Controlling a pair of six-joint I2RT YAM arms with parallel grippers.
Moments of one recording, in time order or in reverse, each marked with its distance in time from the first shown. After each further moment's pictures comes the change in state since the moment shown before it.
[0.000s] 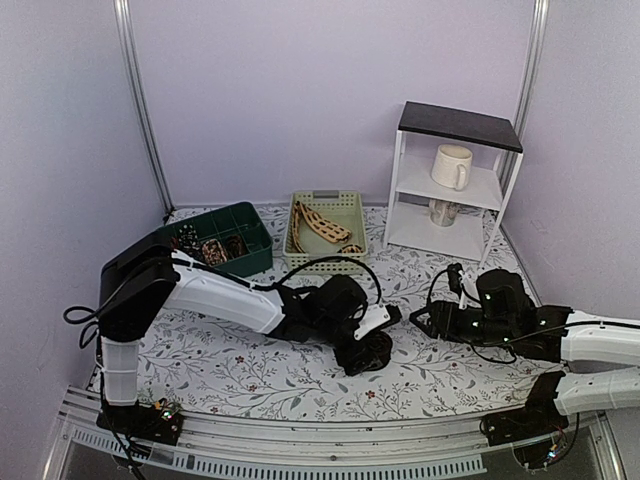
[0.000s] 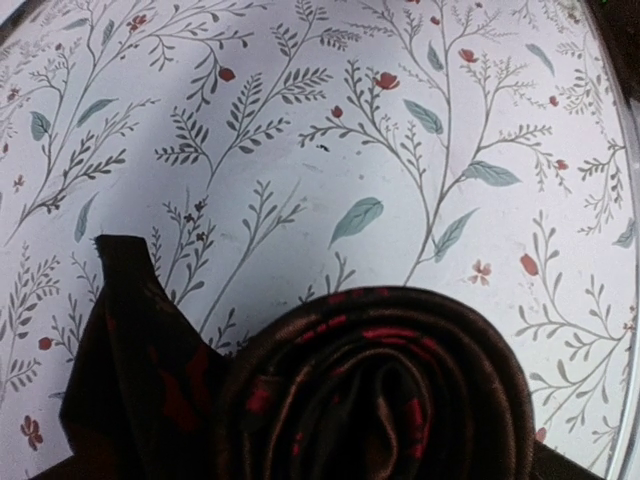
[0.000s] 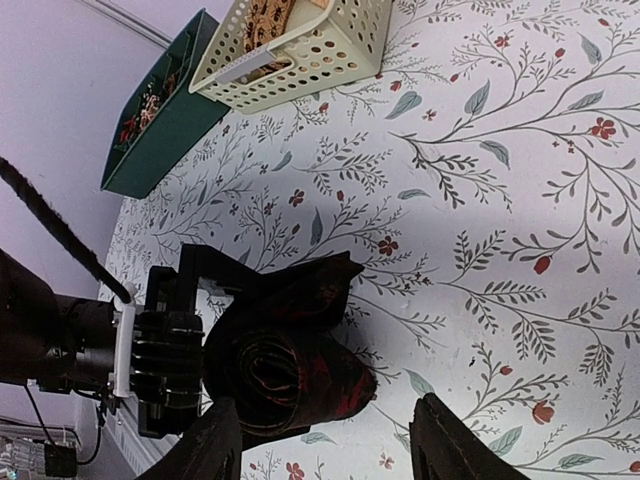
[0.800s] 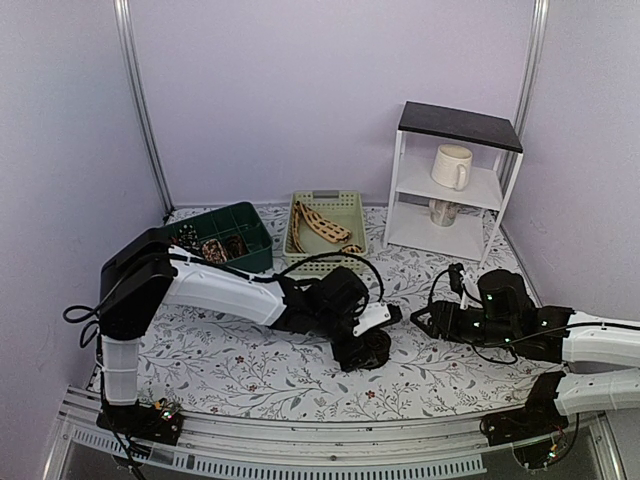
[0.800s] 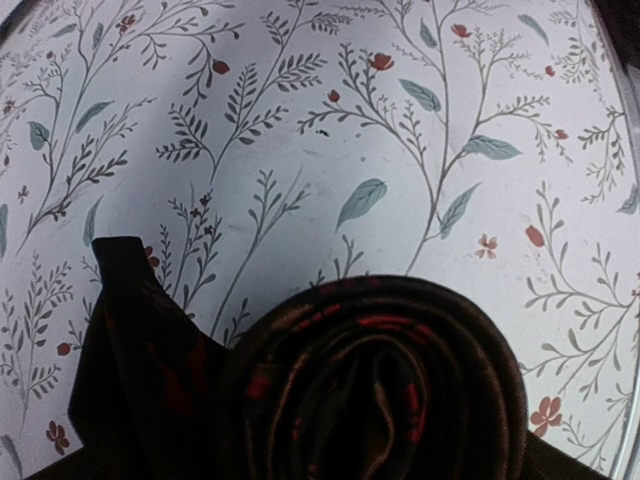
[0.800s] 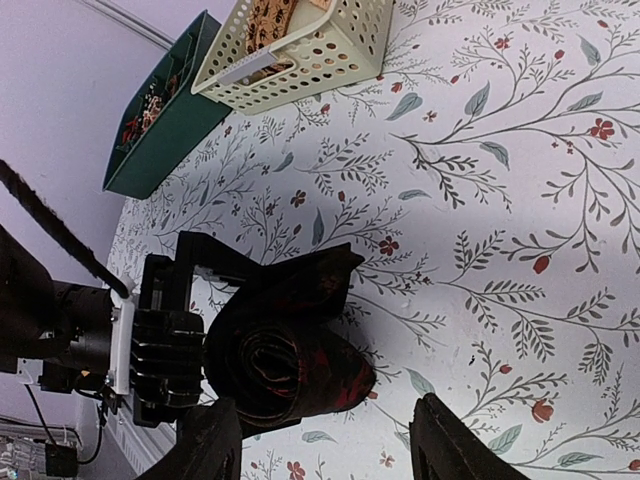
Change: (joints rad) left arm 0.018 0.002 0.058 -0.113 0.016 0.097; right arm 0.000 -0.016 -0.005 -0.005 0.000 0.000
